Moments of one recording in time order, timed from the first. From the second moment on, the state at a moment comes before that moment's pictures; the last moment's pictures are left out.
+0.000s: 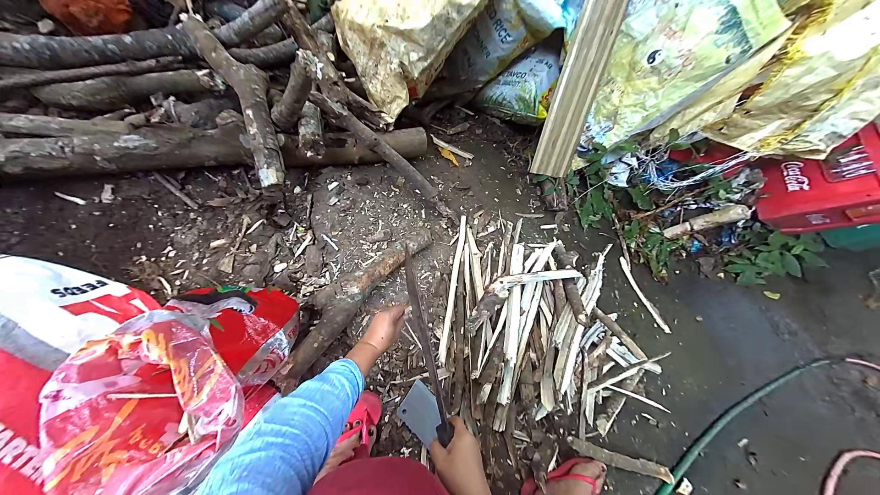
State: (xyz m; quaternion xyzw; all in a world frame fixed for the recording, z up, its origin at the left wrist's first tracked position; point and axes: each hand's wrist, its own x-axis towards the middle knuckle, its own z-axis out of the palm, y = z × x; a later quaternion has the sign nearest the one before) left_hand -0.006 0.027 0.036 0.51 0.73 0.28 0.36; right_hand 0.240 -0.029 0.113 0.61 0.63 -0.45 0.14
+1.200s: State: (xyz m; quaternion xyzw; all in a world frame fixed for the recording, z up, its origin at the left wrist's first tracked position) left_hand -0.029 -0.082 0.059 0.33 0.81 0.33 0.36; right_hand 0.241 -0.033 0.108 0.64 0.61 -0.44 0.12
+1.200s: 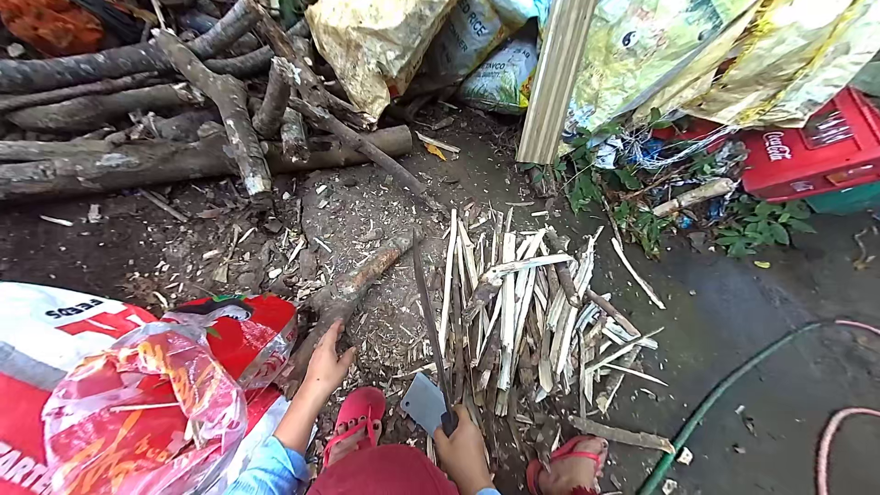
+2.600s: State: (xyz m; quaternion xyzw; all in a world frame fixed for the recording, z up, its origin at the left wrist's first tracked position) left_hand -0.017 -0.074 0.055 0.35 0.78 0.30 0.43; right_hand 0.267 -0.017 0.068 0.64 0.56 -0.51 0.15
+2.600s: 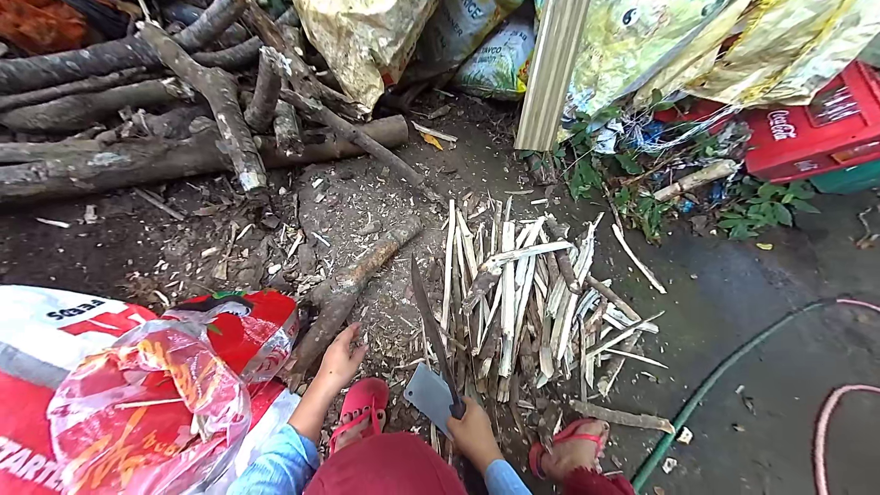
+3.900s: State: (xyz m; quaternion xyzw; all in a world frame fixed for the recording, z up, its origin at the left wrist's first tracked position) left_hand -0.014 -0.113 0.204 0.15 0.48 0.66 0.56; right_hand 0.284 -0.050 0.264 0.52 0.59 -0.56 -0.25
